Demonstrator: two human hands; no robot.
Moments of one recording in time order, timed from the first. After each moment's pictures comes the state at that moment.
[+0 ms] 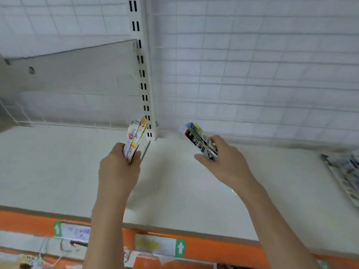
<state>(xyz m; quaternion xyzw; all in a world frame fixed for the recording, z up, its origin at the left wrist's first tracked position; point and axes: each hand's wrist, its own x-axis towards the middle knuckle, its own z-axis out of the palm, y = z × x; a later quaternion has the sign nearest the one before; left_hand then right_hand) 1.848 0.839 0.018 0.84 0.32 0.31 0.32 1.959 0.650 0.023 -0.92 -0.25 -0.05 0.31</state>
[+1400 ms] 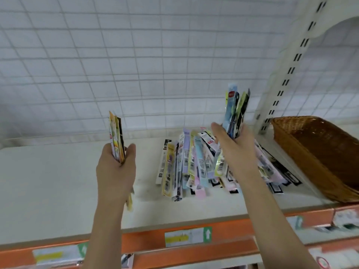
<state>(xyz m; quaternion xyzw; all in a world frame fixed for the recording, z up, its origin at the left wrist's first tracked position) 1.970 0.421 0.037 0.77 0.26 0.29 0.51 2.043 0.218 0.055 -0.75 -0.09 -0.16 0.64</state>
